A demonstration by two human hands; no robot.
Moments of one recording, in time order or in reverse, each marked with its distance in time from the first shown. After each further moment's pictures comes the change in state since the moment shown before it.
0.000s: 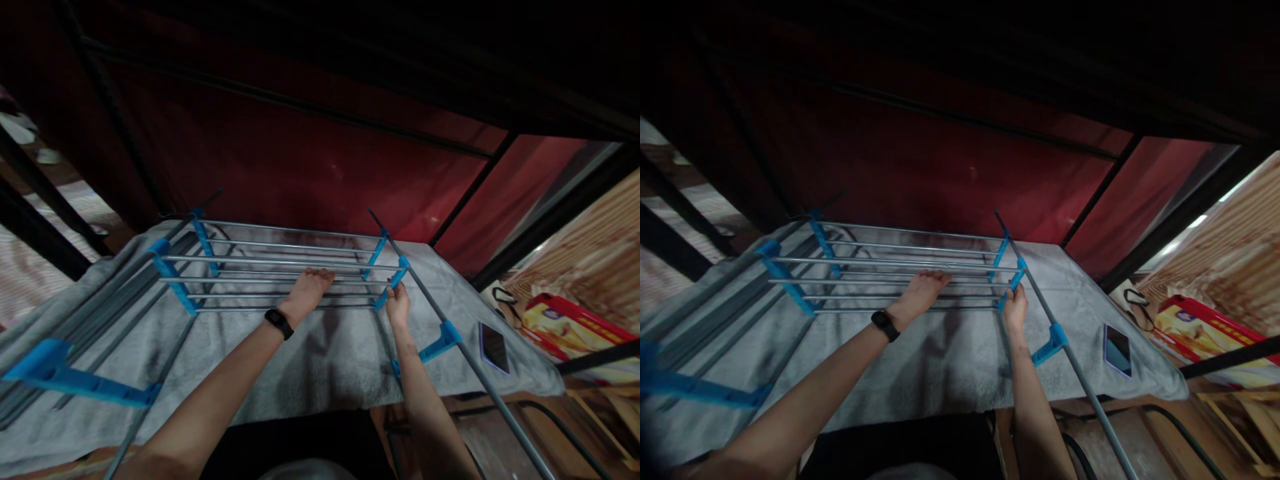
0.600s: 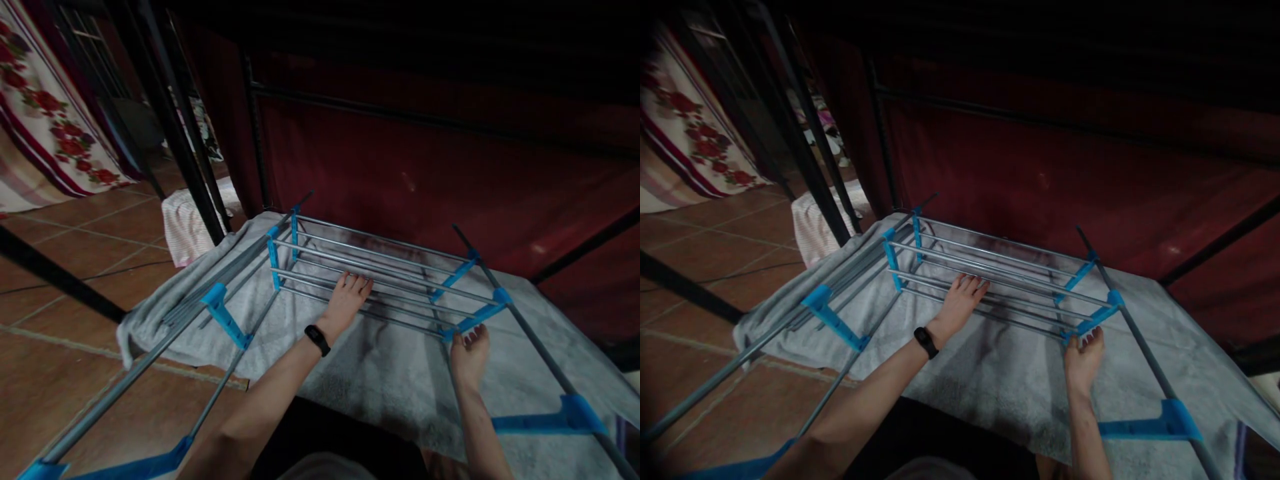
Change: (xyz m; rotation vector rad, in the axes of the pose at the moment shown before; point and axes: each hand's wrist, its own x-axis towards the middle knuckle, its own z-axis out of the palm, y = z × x) left_hand -0.084 -0.028 0.028 0.105 0.308 -0.194; right_hand -0.049 0.011 0.002 -0.103 0.031 0.049
